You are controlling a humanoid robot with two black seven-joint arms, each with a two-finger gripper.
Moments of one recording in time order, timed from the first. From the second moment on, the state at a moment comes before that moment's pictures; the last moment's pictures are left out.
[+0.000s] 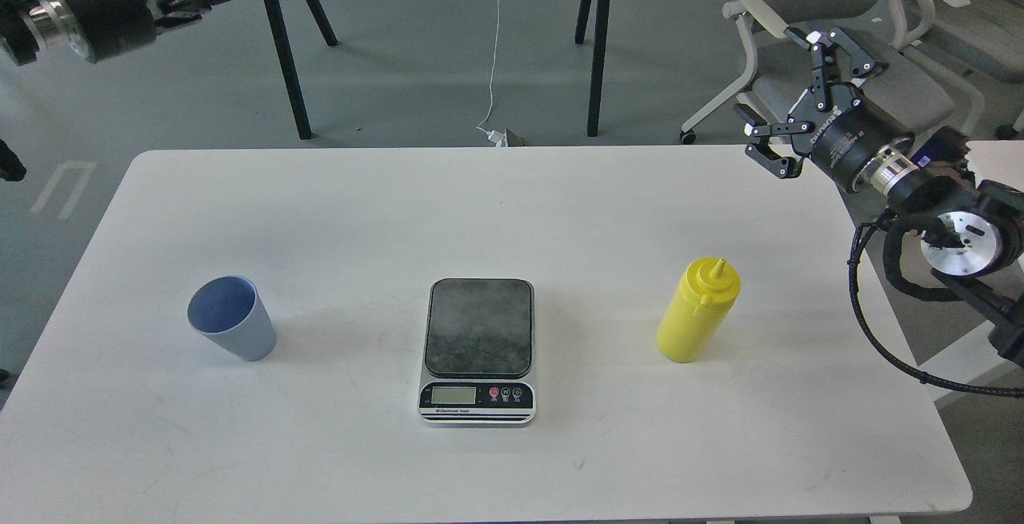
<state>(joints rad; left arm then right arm) -1.13 0.80 -0.50 -0.90 1.06 -0.49 -0.49 0.84 -0.65 0.41 1.00 0.12 0.35 0.27</state>
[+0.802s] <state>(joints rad) -1.07 0.82 -0.29 -1.01 1.84 -0.38 -0.49 0.83 -0.65 0.41 1.00 0.12 0.35 0.27</state>
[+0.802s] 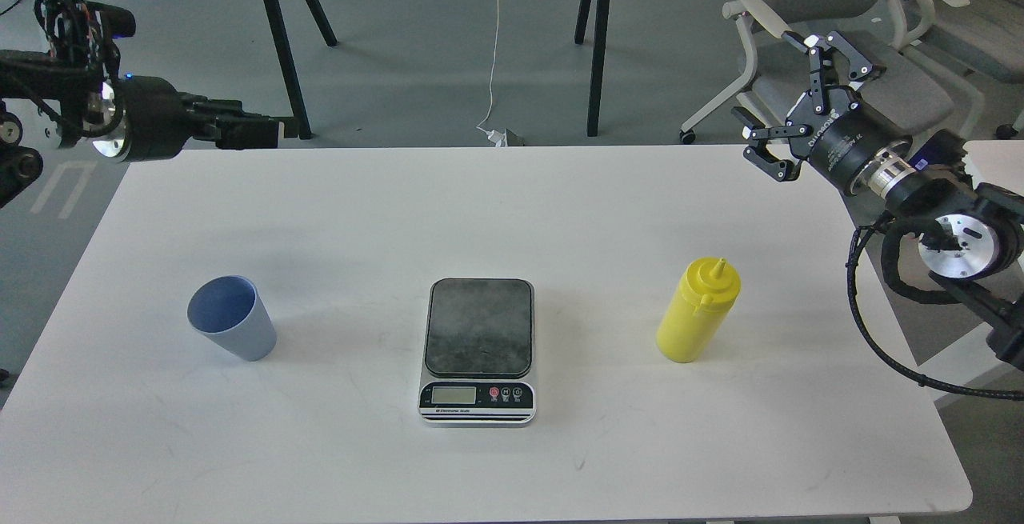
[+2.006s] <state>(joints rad) -1.05 0.91 0.09 -1.05 2.17 -0.04 -0.49 0.81 -0.64 0.41 0.99 0.12 0.35 0.28</state>
